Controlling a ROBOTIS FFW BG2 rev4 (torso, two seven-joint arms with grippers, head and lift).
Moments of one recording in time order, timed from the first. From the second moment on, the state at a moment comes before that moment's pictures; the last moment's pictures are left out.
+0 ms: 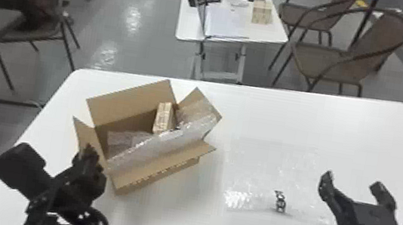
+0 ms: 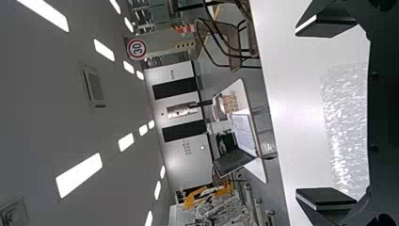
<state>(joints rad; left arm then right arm) 0.48 0.09 -0.02 -2.09 0.60 0.05 0.51 0.27 -0.07 0.00 -1.61 -0.29 -0.26 0.18</state>
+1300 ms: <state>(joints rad) 0.51 0.00 -0.04 -1.85 0.53 -0.55 0.81 0.36 -0.08 0.01 -1.63 -0.31 -0.25 0.09</state>
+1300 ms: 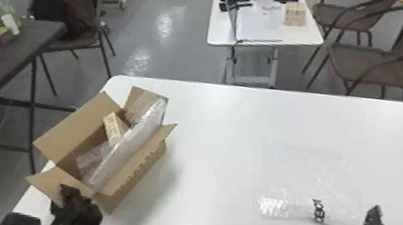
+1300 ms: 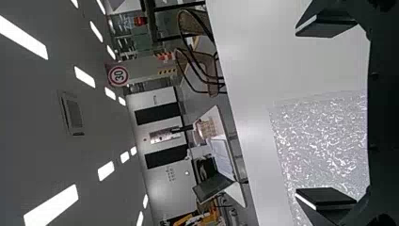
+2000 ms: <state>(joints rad) 0.54 0.00 0.15 -1.93 0.07 -0.63 0.77 0.36 -0.08 0.02 -1.64 -0.31 -0.25 0.09</state>
